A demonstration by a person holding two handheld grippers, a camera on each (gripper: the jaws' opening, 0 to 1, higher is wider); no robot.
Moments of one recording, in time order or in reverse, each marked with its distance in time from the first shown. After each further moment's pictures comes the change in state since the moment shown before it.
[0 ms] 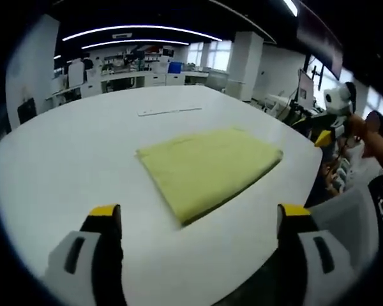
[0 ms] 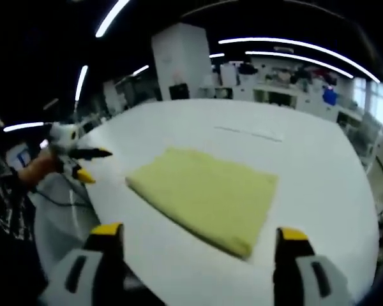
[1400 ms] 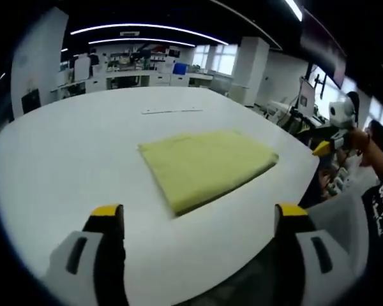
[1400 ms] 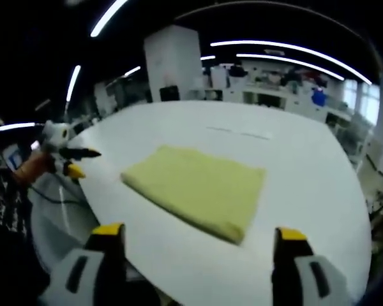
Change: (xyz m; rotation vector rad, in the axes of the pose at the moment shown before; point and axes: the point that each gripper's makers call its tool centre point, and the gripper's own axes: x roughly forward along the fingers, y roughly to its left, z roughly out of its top) left arm -0.020 -0.007 -0.005 -0.067 -0.020 0.011; right arm -0.019 -0.006 -0.018 0.022 -0.011 -0.080
